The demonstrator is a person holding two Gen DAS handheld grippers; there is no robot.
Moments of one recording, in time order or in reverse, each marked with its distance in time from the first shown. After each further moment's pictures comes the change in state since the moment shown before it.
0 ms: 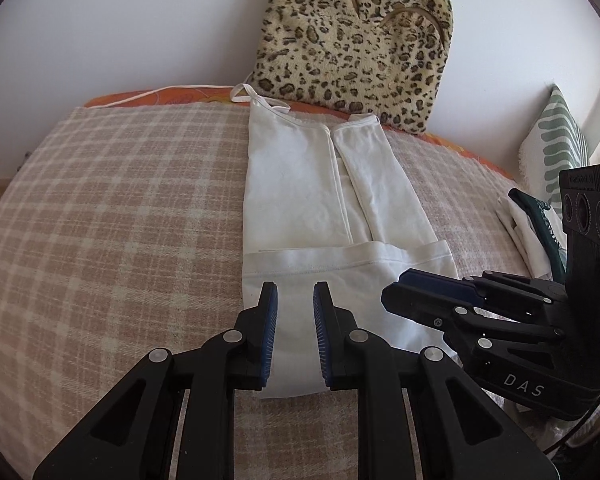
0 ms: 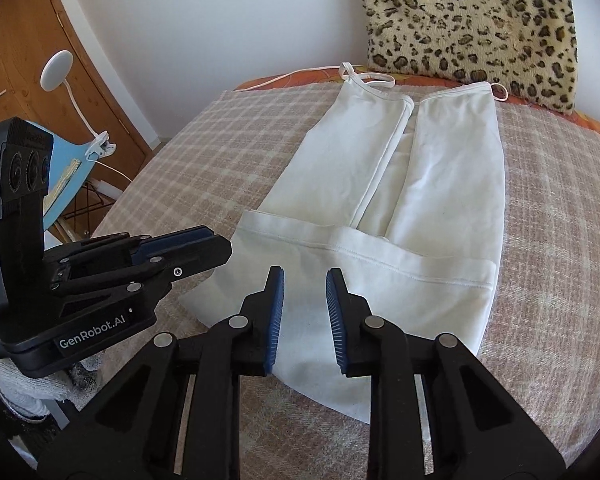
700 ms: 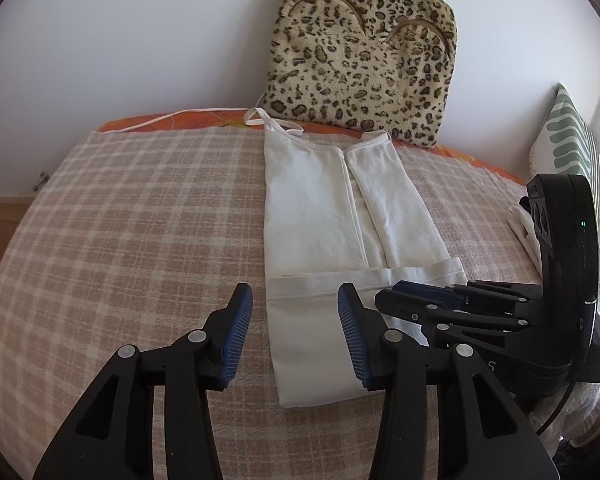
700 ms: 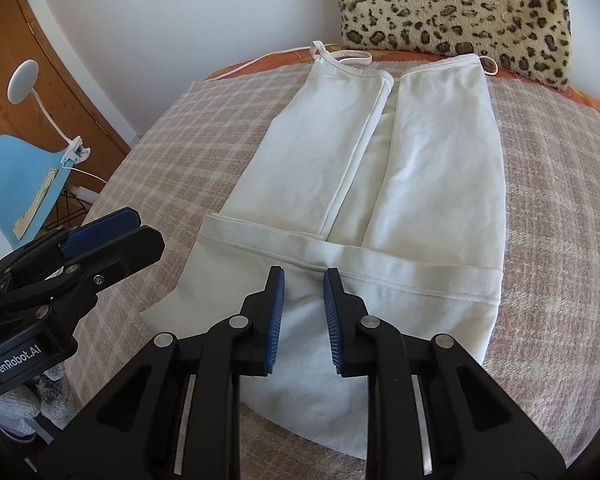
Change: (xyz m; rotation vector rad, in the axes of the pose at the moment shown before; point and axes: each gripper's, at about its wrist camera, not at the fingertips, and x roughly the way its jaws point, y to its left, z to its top) left arm -0.010 0.002 0.008 0.022 -0.053 0.054; right arm 0.022 -0.018 0.006 0.070 0.062 -0.044
